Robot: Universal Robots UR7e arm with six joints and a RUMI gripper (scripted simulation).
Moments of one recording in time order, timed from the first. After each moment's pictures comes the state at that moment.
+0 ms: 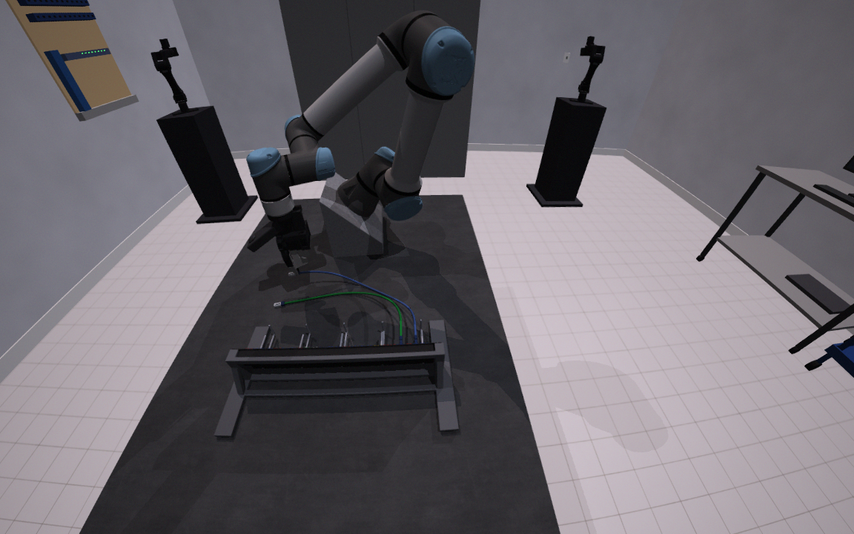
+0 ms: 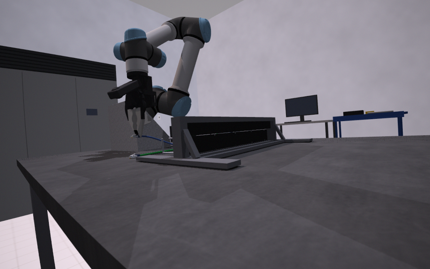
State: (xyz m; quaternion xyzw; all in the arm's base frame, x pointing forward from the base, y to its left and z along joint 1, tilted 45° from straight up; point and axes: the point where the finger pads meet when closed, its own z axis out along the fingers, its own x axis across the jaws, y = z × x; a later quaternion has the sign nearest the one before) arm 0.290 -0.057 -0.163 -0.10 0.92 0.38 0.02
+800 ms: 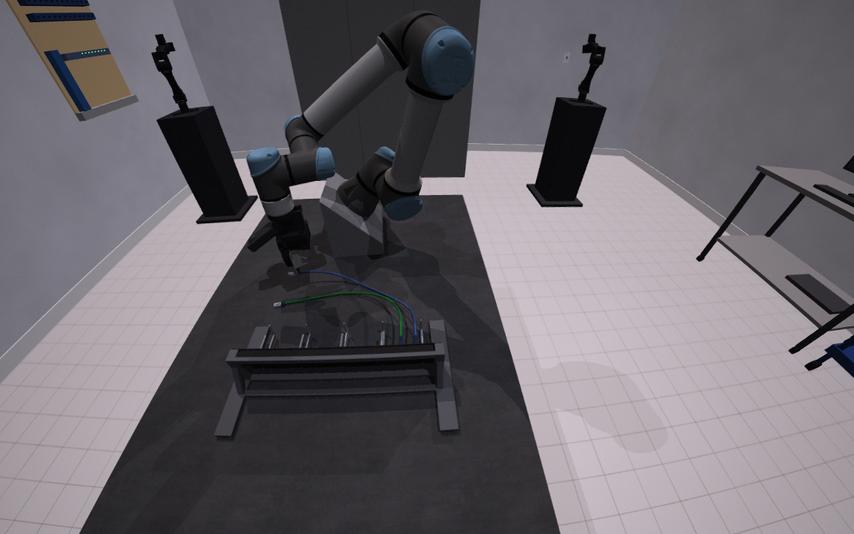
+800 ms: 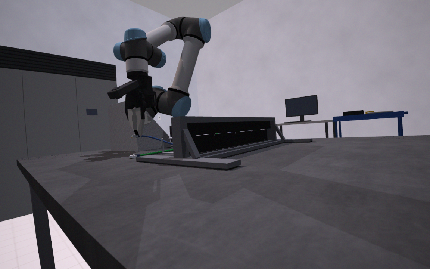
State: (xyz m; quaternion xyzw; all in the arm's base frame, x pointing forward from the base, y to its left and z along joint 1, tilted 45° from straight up) arm 0.290 -0.057 -0.163 -0.10 0.92 0.38 0.02
